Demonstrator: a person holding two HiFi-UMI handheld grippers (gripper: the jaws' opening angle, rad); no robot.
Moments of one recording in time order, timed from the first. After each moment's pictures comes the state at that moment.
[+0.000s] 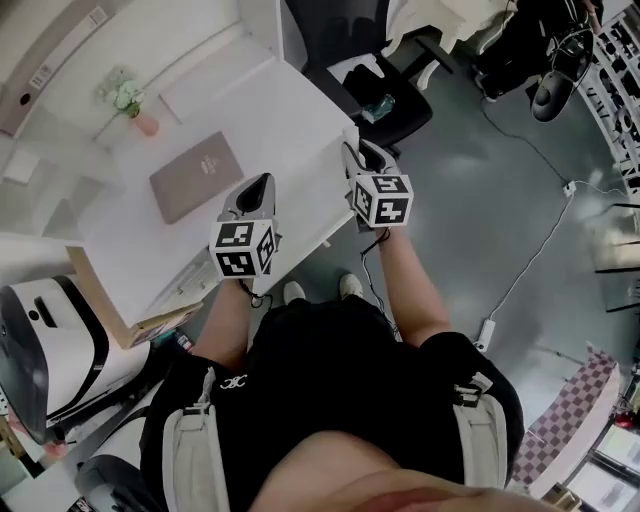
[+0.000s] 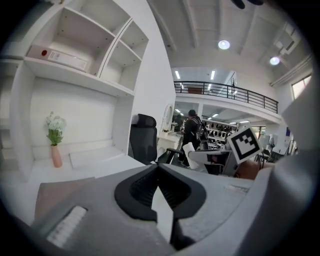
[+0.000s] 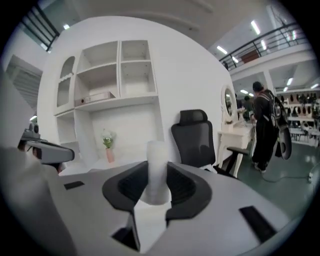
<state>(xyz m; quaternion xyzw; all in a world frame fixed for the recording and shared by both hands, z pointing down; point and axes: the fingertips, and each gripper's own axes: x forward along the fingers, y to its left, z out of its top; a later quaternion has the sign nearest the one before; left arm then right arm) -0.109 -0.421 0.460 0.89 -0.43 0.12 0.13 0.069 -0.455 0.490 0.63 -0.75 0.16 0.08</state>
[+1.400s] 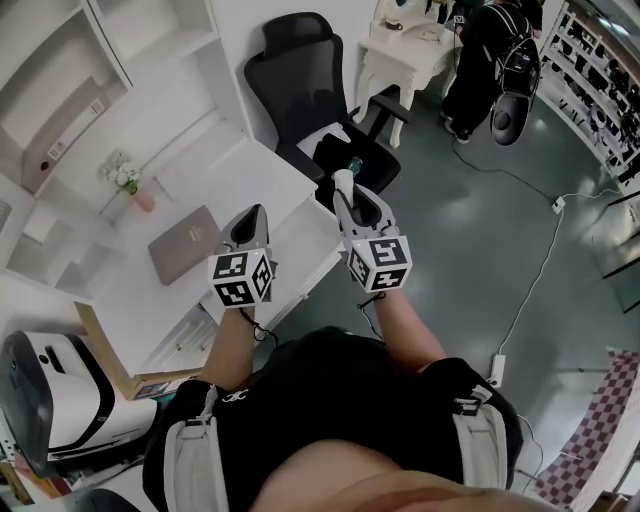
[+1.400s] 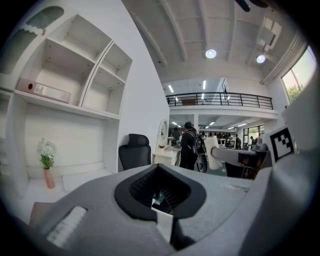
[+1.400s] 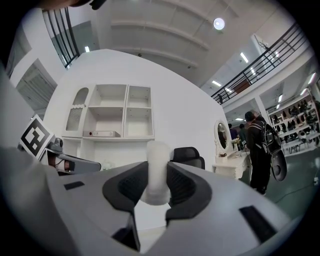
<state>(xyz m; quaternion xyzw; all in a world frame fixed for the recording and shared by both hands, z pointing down) -0.024 -0.378 0.358 0.90 -0.43 0.06 0.06 0.140 -0.339 0.344 0.66 -0.75 0.01 -0.05</state>
